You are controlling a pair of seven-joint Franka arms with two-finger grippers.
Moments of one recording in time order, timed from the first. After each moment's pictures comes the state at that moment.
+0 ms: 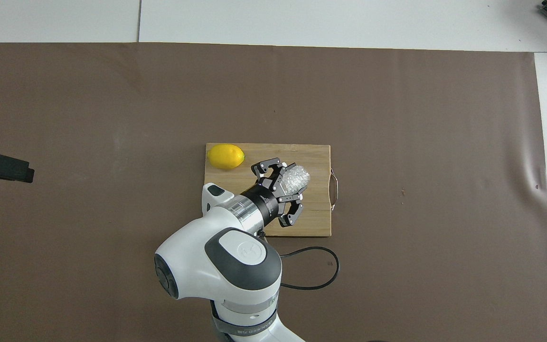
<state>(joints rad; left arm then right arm) 0.07 -0.09 -0.11 -1.63 -0.02 1.51 0.09 0.63 0.40 0.28 -1.66 -0.98 1.68 -0.72</state>
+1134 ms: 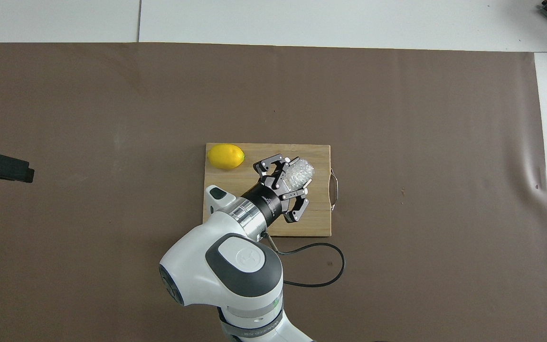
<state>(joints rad) 0.07 -0.09 -0.11 -1.63 -0.02 1.51 0.09 0.63 0.38 0.28 -1.72 -1.09 1.69 -0.68</state>
